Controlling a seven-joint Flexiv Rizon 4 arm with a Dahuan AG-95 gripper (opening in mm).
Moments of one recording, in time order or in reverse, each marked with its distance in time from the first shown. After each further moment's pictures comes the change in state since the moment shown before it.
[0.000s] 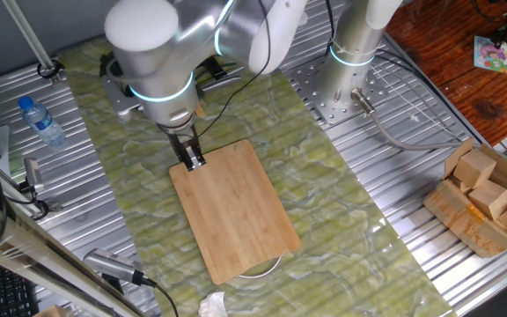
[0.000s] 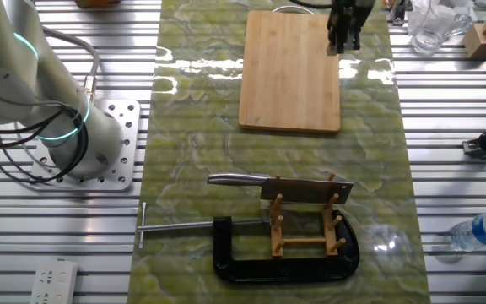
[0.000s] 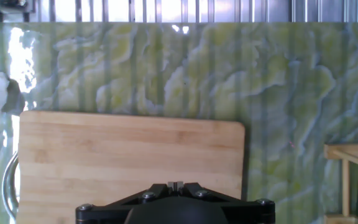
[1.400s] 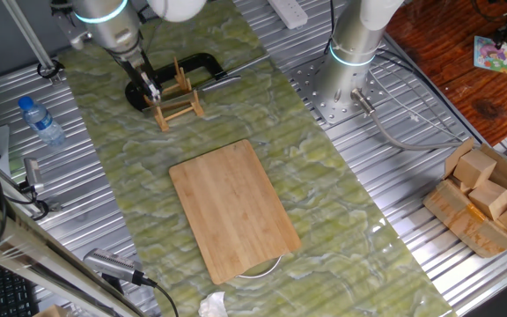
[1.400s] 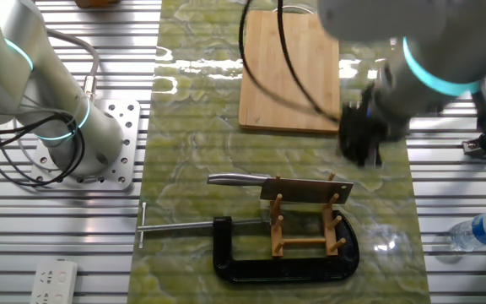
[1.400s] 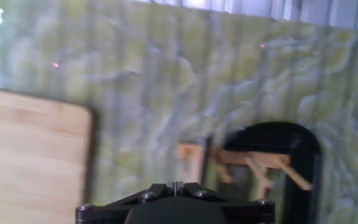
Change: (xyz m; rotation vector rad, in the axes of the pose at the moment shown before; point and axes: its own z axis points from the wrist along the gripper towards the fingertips) arm -0.012 -0.196 0.014 0.011 0.070 -0.102
